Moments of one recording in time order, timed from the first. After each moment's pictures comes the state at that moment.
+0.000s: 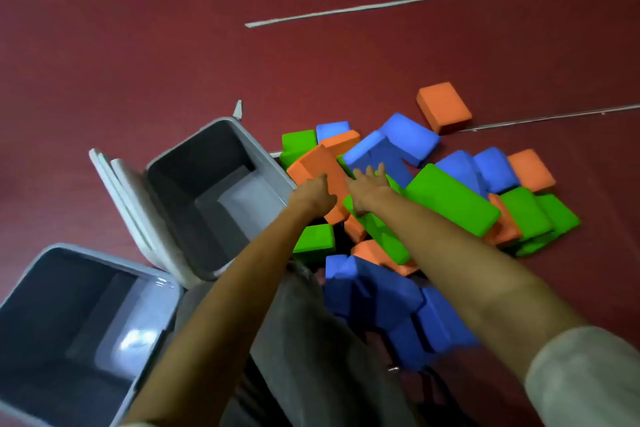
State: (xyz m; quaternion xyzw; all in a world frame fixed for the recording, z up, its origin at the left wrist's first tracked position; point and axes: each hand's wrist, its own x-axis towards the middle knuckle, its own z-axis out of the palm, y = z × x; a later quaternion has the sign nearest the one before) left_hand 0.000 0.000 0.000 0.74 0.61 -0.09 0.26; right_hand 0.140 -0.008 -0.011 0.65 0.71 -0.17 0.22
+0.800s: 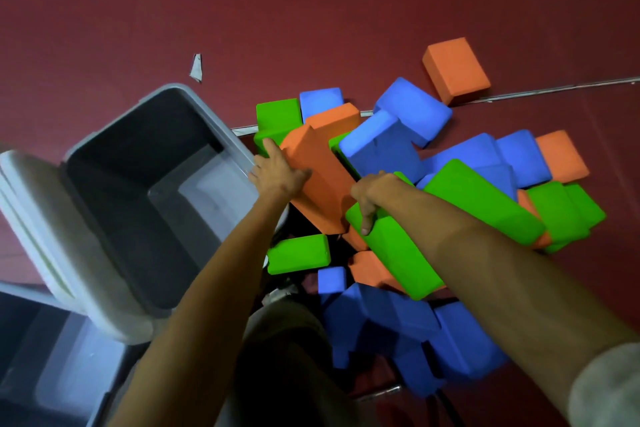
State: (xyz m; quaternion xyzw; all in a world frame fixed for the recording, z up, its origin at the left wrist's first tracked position) left_hand -0.025 0.129 -0.126 0.59 0.75 0.07 0.29; right_hand 0.157 0.095 -0.110 0.54 0.67 -0.28 0.43
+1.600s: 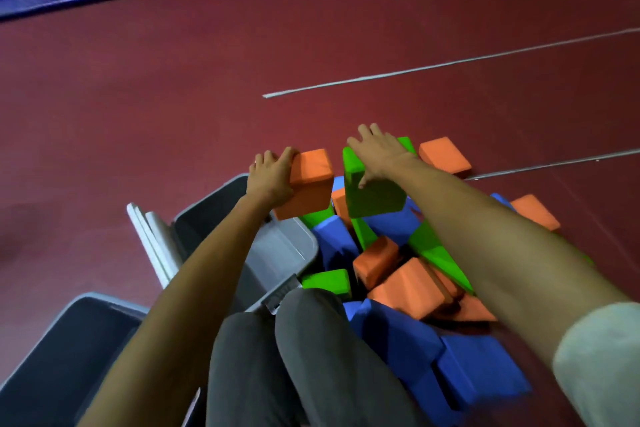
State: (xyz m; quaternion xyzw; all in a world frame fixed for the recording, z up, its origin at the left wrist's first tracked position) left_hand -0.079 0.045 0.156 0.79 0.61 0.02 0.05; right_hand 0.164 0.039 0.164 0.63 0.77 0.03 0.08
